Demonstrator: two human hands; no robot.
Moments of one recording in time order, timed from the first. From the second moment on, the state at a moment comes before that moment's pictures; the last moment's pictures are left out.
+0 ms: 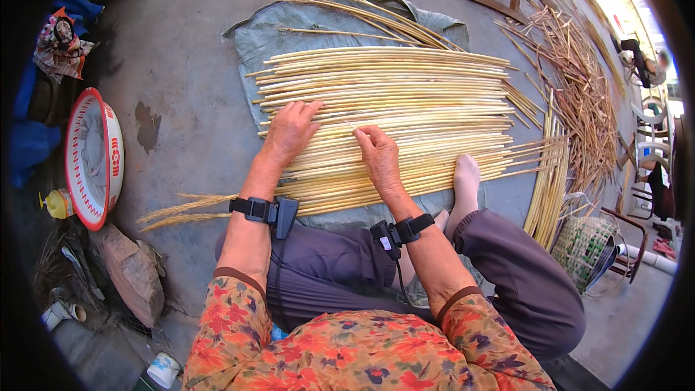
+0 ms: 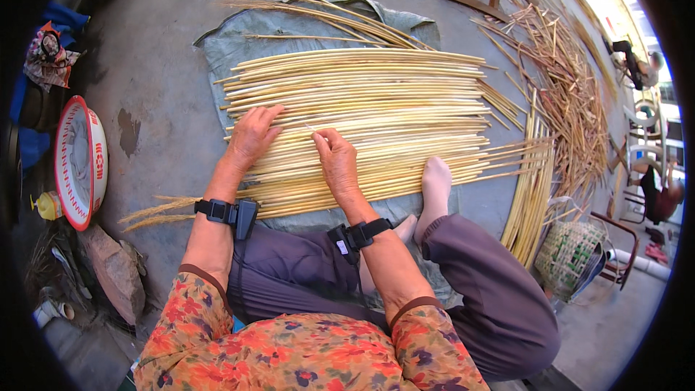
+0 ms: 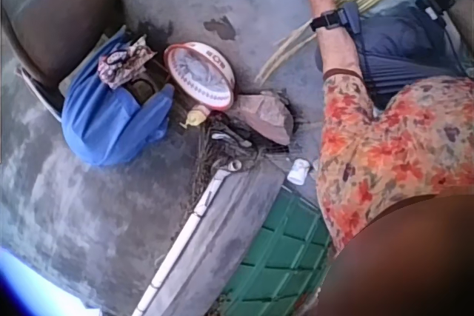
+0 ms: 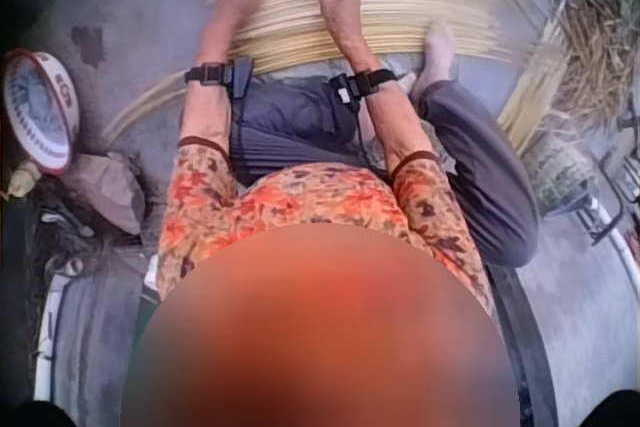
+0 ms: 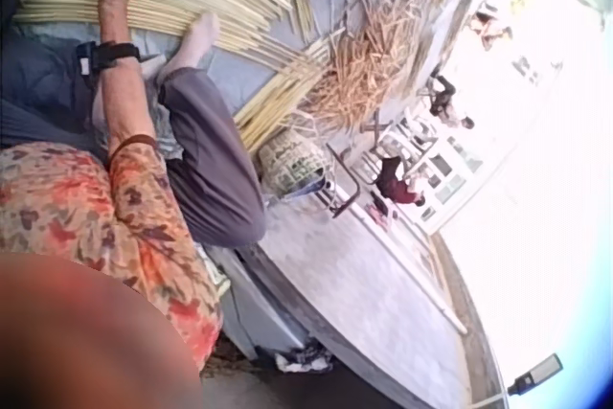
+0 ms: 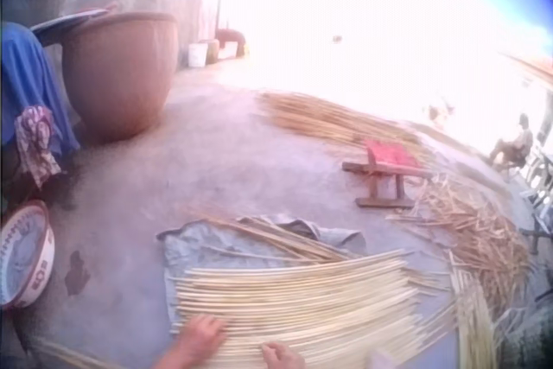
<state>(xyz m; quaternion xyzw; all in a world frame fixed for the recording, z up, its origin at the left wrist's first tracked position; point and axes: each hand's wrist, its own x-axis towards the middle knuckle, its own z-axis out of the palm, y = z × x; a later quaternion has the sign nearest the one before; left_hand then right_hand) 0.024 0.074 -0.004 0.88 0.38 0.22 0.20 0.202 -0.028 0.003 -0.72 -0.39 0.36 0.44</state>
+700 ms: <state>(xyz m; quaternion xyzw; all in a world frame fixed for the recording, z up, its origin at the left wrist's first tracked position) 0.026 0.084 -0.006 0.89 0.34 0.23 0.19 0.177 -0.029 0.005 -0.78 -0.53 0.22 0.25</state>
